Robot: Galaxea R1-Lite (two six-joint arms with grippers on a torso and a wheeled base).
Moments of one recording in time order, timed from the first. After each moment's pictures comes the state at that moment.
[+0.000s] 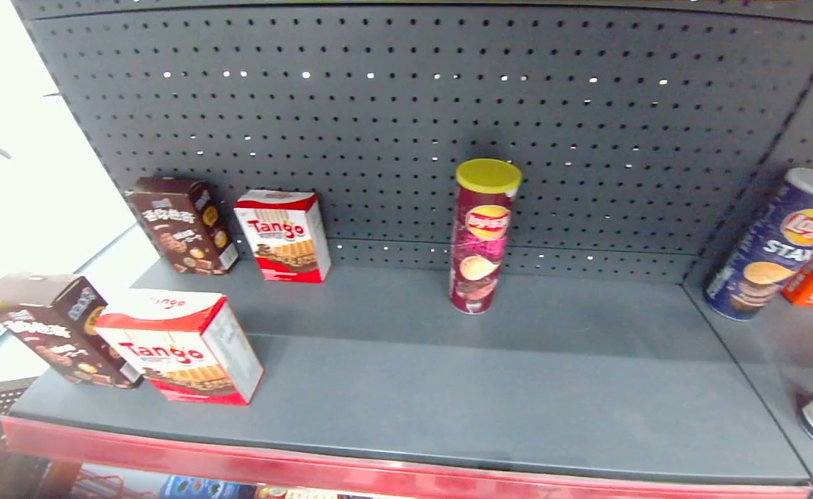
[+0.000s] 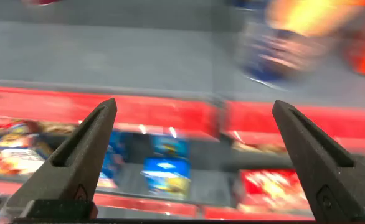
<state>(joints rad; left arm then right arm) 0.00 0.01 0.00 0.00 0.05 -0.02 0.00 0.00 0.00 0.01 0.03 0.00</state>
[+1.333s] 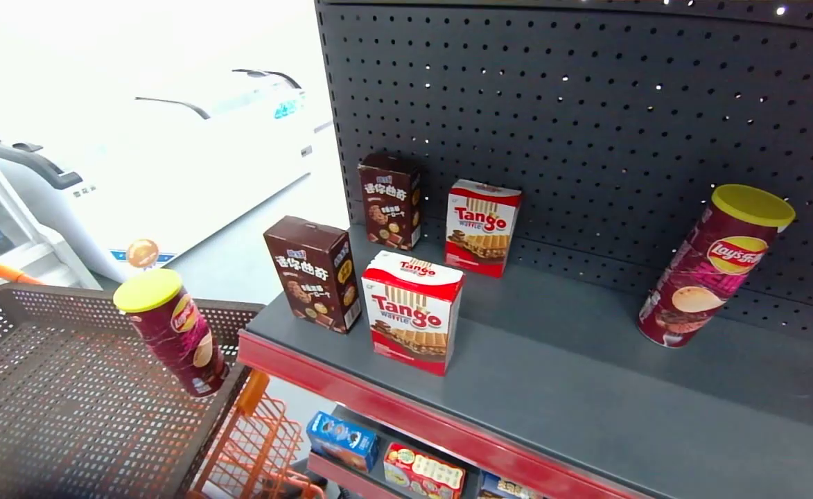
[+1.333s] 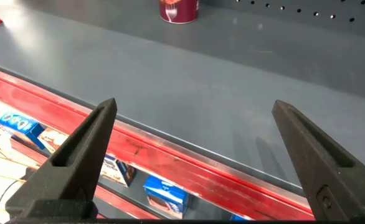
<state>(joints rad) 0.00 0.01 0.00 0.00 0.04 -0.02 0.00 0.00 0.00 0.00 0.03 0.00</state>
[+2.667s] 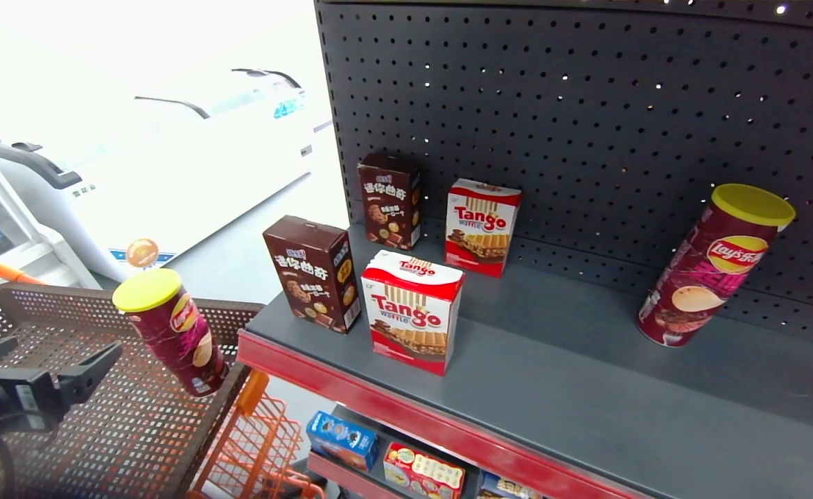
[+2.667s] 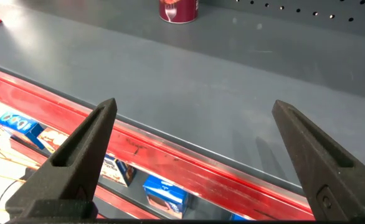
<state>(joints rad) 0.22 1.19 -0.28 -0.69 -0.10 0.09 0.00 0.00 0.00 0.00 0.03 0.00</state>
